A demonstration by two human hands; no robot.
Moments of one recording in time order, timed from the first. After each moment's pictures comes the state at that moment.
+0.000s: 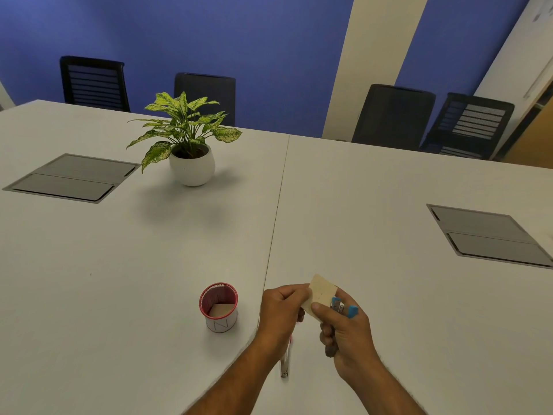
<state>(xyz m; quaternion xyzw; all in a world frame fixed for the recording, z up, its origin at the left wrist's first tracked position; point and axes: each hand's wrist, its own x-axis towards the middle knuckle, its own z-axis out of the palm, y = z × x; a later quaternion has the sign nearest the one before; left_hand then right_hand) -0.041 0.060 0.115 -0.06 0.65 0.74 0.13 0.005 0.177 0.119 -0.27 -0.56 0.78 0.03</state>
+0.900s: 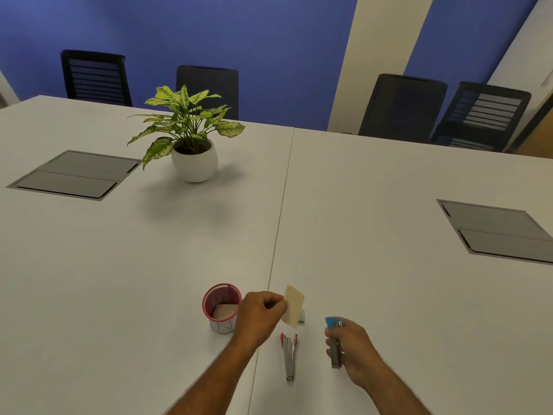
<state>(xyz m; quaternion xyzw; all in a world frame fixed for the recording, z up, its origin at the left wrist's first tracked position) -0.068 0.014 0.086 -0.05 0.82 0.56 0.12 -0.018 0.213 0.041 -0.38 -0.63 0.67 -0.13</state>
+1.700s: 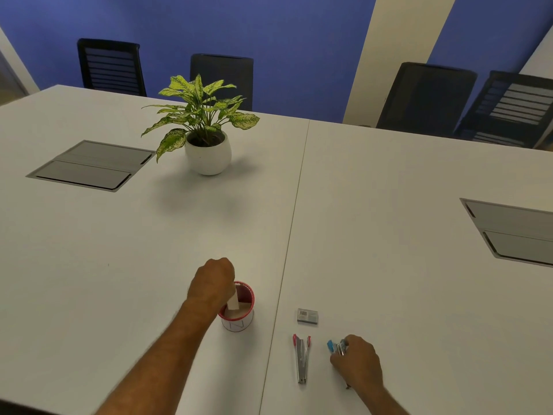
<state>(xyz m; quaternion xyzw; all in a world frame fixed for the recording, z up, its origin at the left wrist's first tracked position) -0.147 -0.080 0.102 -0.03 0.99 0.10 0.13 -0.020 0.209 -0.023 -0.29 -0.91 0.26 -0.13</state>
